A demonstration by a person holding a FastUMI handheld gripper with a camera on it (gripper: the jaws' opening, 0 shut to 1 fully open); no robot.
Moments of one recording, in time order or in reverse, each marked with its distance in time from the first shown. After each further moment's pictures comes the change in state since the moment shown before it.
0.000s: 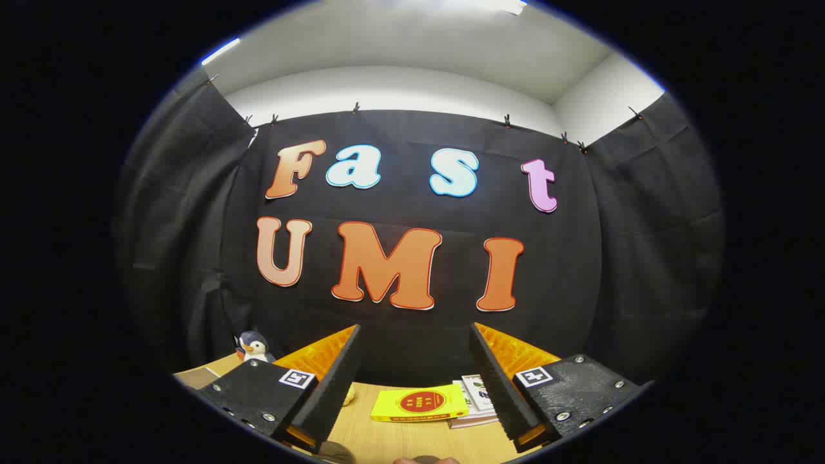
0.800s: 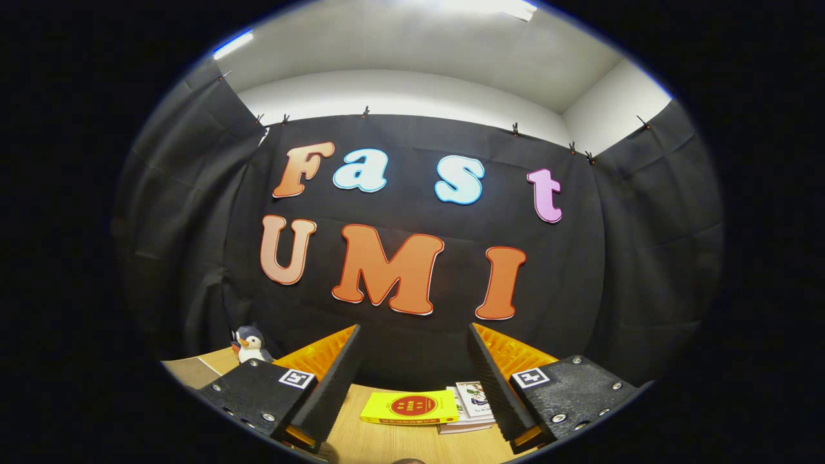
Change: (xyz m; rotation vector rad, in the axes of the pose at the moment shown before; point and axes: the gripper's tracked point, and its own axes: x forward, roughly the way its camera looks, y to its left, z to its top) arm 0.001 -0.005 -0.006 -0.028 -0.018 0.048
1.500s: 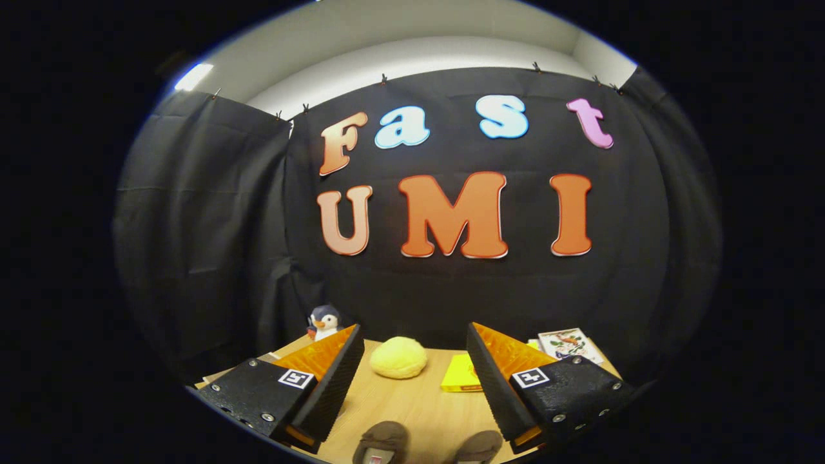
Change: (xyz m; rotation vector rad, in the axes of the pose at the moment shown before) arm -0.019 0.093 -0.084 0.208 0.255 0.313
